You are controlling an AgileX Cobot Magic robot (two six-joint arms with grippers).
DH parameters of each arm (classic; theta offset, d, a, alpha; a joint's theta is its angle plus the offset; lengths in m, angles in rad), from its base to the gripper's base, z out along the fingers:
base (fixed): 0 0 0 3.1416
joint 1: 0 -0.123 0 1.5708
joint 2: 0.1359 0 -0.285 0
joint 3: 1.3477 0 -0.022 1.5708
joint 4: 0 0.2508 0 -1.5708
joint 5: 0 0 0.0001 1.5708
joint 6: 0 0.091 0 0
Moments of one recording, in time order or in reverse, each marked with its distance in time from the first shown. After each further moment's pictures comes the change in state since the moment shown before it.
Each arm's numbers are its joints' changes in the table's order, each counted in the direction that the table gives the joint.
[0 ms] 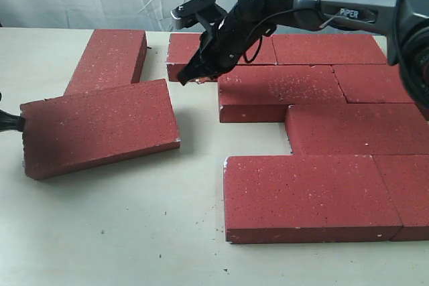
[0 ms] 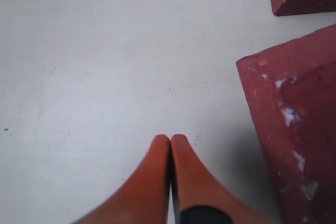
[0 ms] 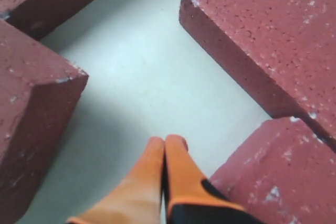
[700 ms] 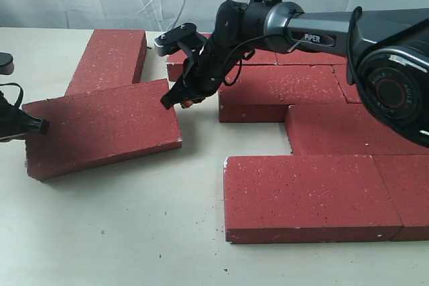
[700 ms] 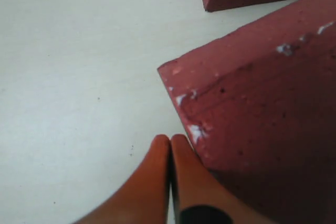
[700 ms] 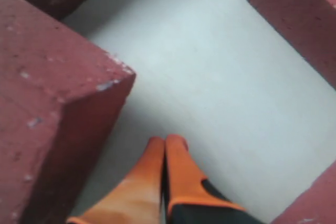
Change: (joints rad) left arm 0.060 0.057 -0.029 -0.244 0.047 0.231; right arm -0.055 0.102 -0.050 0.028 0.028 0.015
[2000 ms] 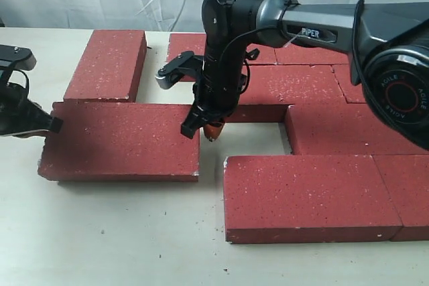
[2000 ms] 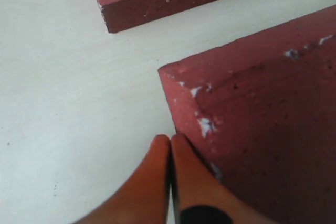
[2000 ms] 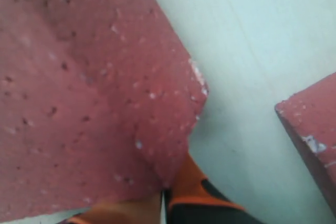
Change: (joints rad) left arm 0.000 0.041 -0.067 -0.341 0.176 0.434; right arm -0.046 -0.052 0.000 -0.212 0.433 0.052
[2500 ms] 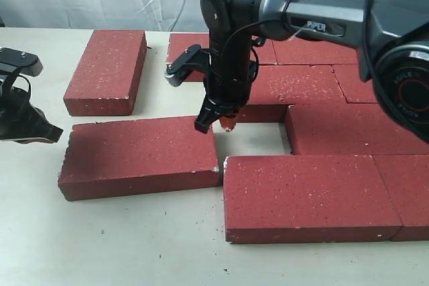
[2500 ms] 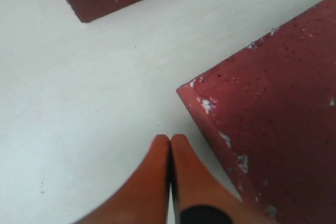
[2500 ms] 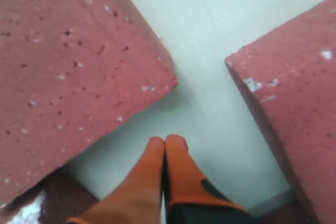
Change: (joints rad) left arm 0.008 0.000 0.000 0.041 0.044 0.037; right arm -0.004 -0.035 0.000 -0.164 0.056 0.038
